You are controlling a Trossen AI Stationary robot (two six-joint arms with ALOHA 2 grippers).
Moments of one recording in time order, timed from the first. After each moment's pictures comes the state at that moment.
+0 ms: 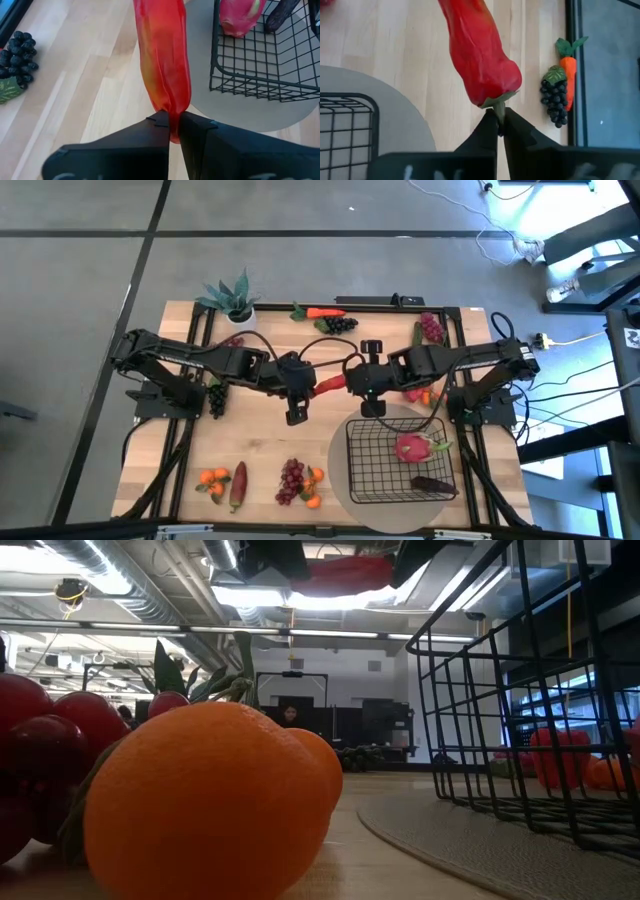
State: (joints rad) left arm -0.14 1.51 1.39 -0.63 -0.23 -0.28; right arm 0.19 1.63 1.66 -1.14 0.40 -0.03
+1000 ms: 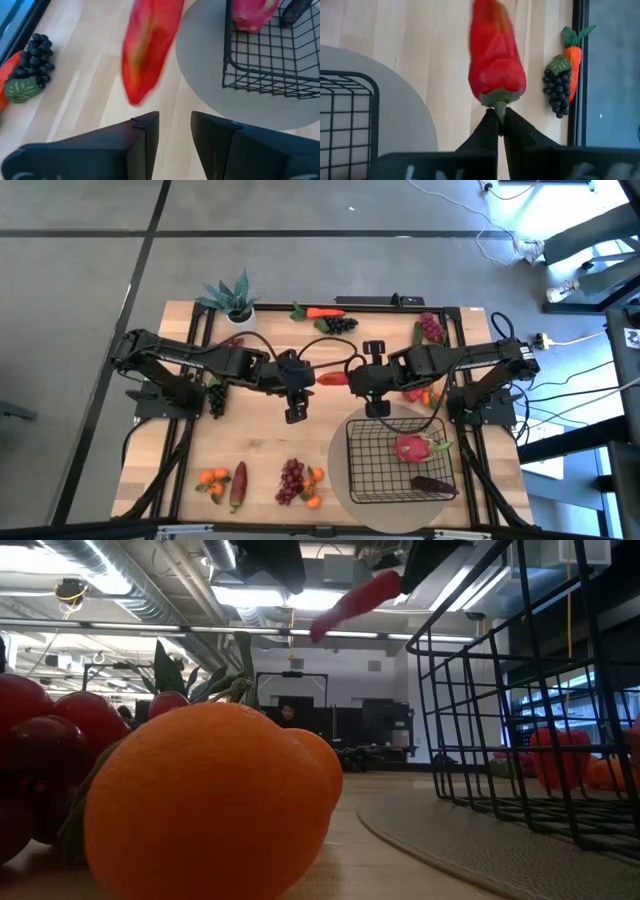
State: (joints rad) left arm -0.14 1.51 1.39 -0.66 -0.28 -0.26; right arm 0.19 1.63 1.66 -1.21 0.40 -0.04
